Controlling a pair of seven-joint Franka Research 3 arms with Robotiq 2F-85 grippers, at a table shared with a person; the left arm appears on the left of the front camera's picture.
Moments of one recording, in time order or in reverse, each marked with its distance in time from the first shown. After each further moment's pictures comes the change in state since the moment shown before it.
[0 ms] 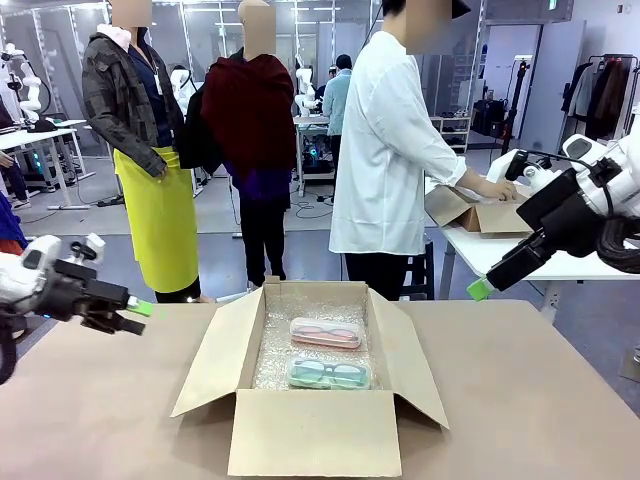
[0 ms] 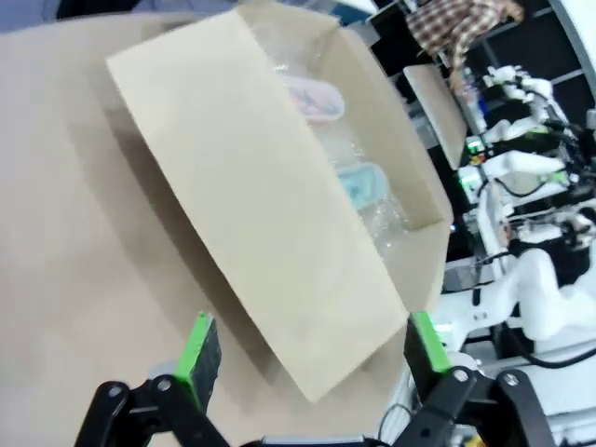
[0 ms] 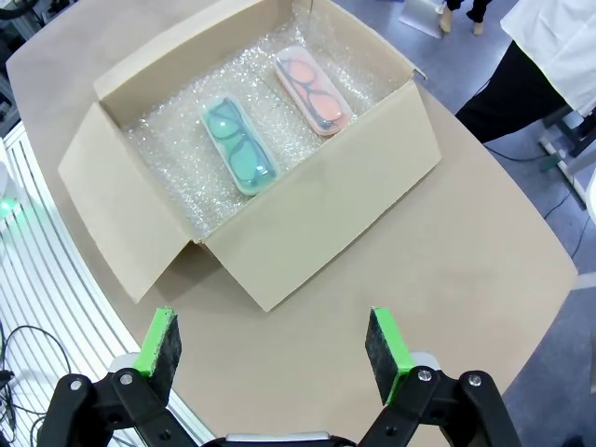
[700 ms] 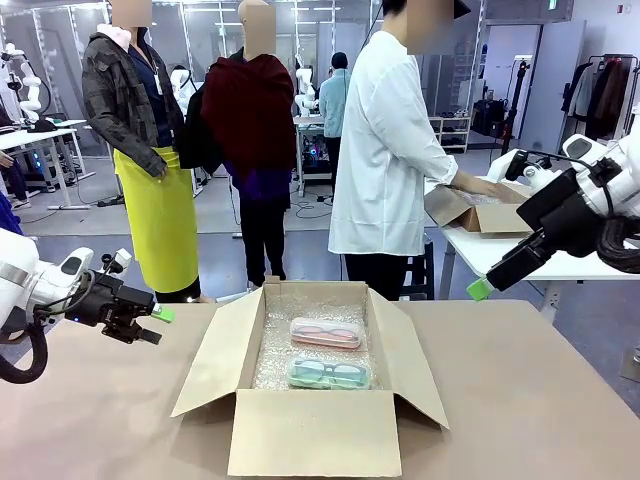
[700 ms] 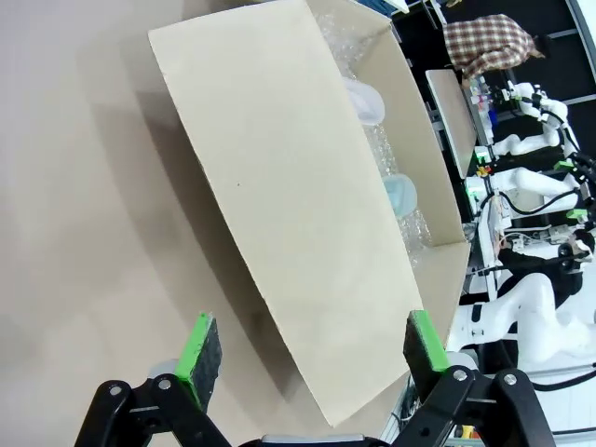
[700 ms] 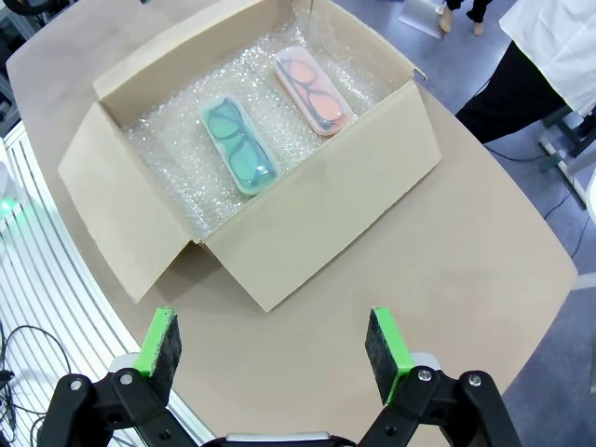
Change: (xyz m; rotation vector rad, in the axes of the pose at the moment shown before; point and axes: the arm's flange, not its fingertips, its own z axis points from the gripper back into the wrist) left arm 0.017 0.026 -0.023 0.019 0.038 0.097; right arm 0.000 0.000 0.000 0.000 0.000 0.001
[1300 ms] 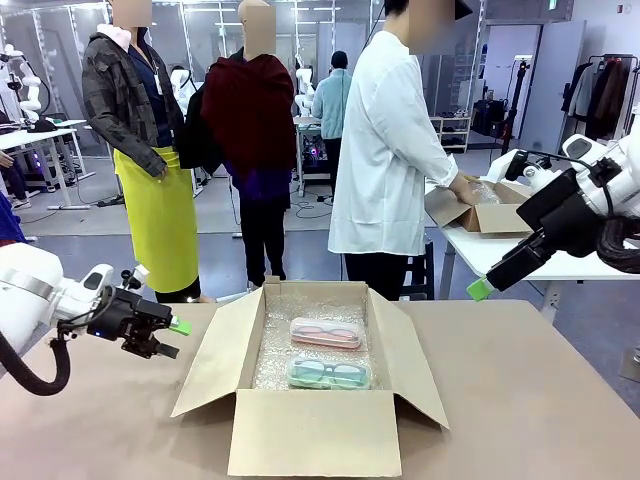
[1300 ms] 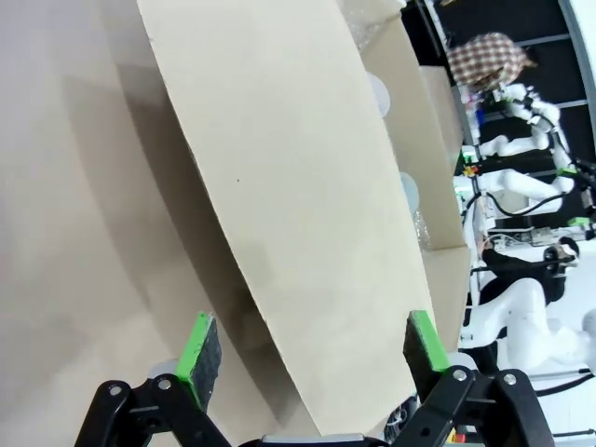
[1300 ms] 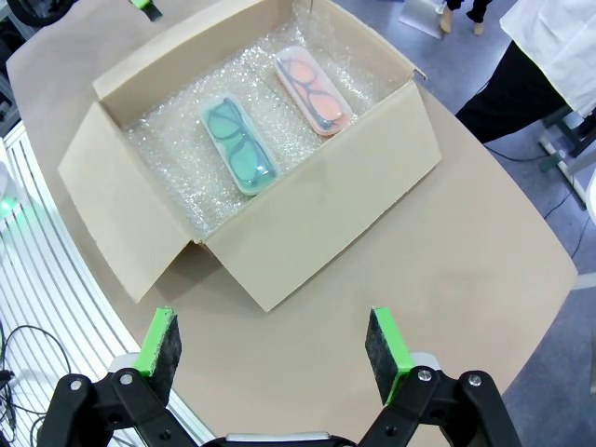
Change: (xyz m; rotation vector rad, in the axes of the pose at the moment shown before) left arm -0.007 0.017 -0.043 -0.048 0.024 0.057; right arm 0.000 0.000 0.000 0.000 0.000 0.000
